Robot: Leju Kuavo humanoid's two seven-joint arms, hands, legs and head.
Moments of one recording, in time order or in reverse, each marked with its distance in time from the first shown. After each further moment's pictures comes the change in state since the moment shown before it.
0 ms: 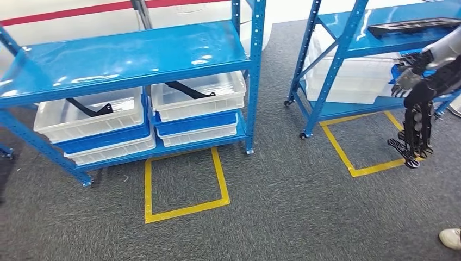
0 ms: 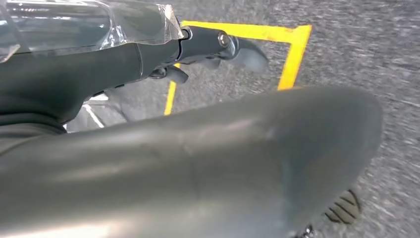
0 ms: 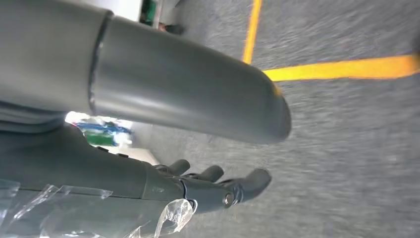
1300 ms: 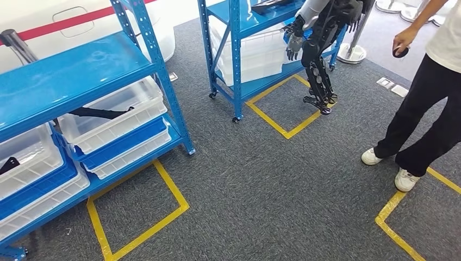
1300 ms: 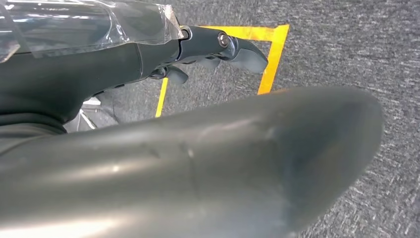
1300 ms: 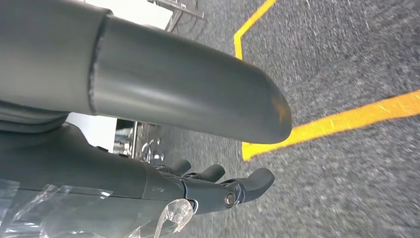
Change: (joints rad) left arm -0.007 0.003 0.181 0.008 0.201 0.105 -0.034; right arm 0.000 -0.001 -0.024 0.001 0.006 0.000 -0.002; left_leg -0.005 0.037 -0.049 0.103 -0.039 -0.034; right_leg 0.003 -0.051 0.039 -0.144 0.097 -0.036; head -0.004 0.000
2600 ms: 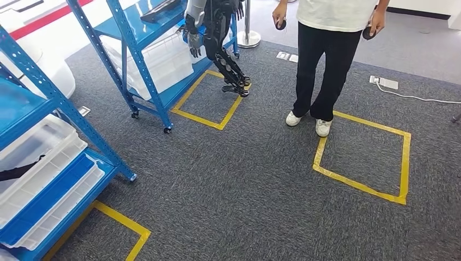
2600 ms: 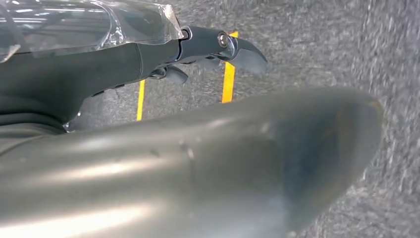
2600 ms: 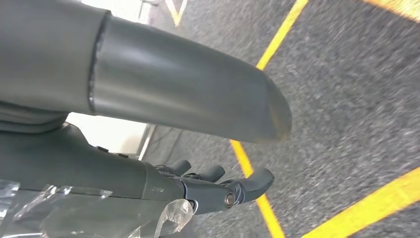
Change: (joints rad) left arm -0.009 0.009 0.062 0.002 0.189 0.036 -0.066; right arm -0.002 0.003 -0.028 0.001 -0.006 -0.017 -0.018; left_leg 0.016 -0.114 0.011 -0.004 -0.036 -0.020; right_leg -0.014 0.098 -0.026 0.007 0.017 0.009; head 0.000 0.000
